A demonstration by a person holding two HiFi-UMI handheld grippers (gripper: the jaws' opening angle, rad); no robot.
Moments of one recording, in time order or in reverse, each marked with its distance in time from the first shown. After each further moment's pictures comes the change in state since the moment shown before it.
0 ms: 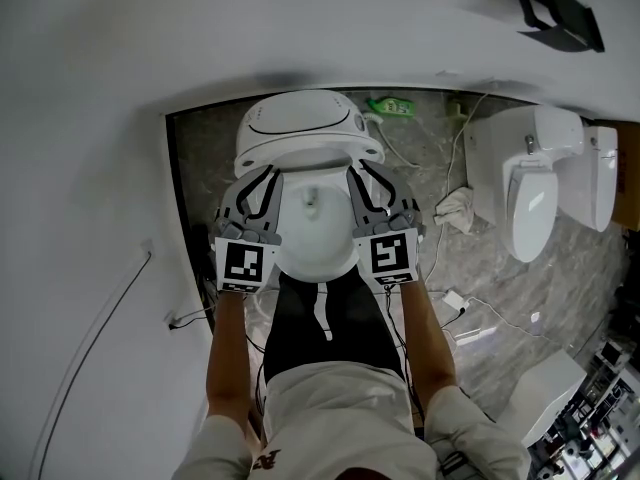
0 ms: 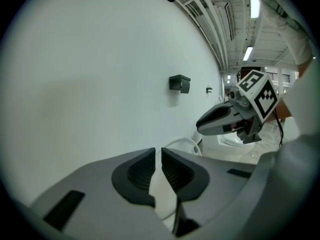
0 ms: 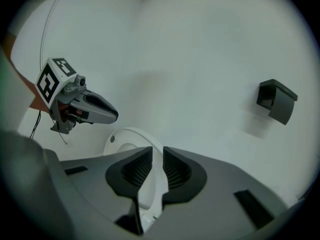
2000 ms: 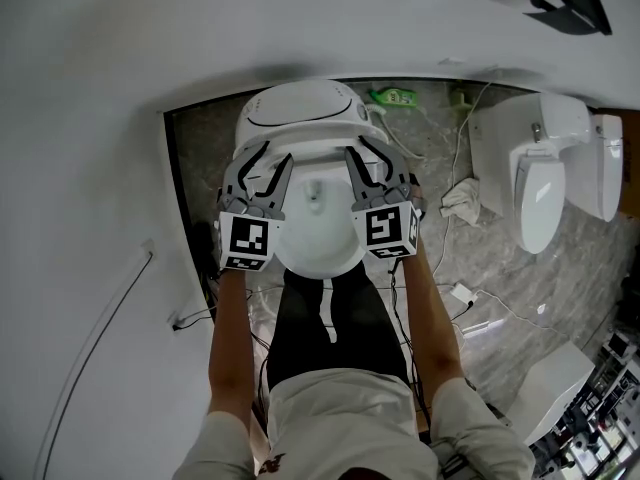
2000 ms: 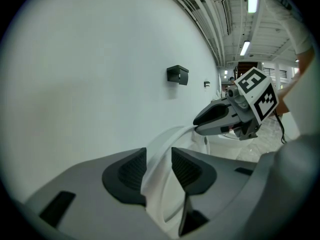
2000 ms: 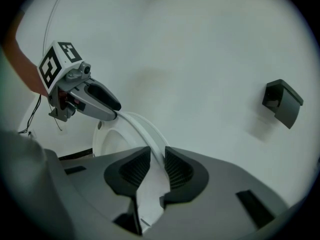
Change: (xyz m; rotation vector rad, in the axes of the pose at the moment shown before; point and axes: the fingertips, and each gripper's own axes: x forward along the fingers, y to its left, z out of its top) left arm 0.030 0.005 -0.032 0.038 0.043 -0.025; right arm 0.035 -0.002 -0.035 -0.089 0.049 -0.039
